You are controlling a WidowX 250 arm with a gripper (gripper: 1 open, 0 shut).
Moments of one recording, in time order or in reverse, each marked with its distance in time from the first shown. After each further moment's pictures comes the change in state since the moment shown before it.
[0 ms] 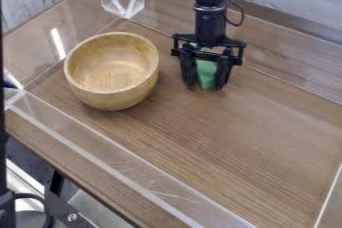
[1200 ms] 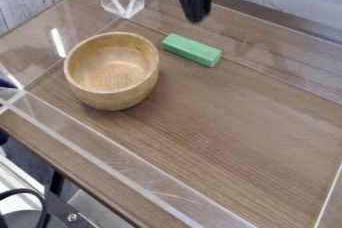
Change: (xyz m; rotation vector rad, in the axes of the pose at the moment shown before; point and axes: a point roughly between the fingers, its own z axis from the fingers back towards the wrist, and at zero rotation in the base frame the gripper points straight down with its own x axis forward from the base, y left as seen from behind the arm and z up) arm -0.029 0.013 0.127 -0.093 -0.252 -0.131
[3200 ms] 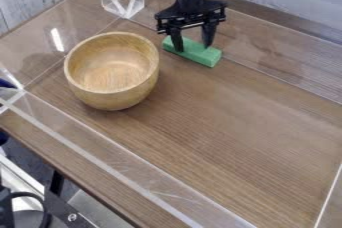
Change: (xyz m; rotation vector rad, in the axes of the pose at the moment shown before) arm 0.029 0.024 -0.108 0.199 -0.064 0.704
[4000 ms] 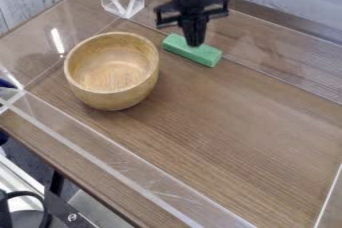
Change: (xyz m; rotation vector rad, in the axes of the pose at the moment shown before) arm -0.010 0.001 0.033 -0.047 0.040 -0.044
